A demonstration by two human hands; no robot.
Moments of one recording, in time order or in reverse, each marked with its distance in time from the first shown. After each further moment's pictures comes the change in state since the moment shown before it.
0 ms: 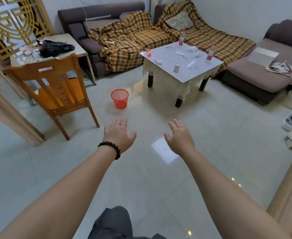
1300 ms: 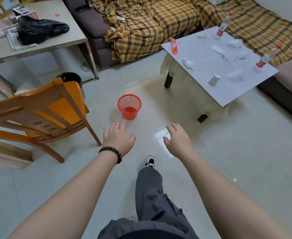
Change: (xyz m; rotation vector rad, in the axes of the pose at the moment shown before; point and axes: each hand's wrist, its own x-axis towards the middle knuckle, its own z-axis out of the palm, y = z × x) left_hand 0.515 -0.148 0.006 -0.078 -0.167 -0.194; right_hand 0.536 -0.104 0.105 -0.109 -0.227 -0.006
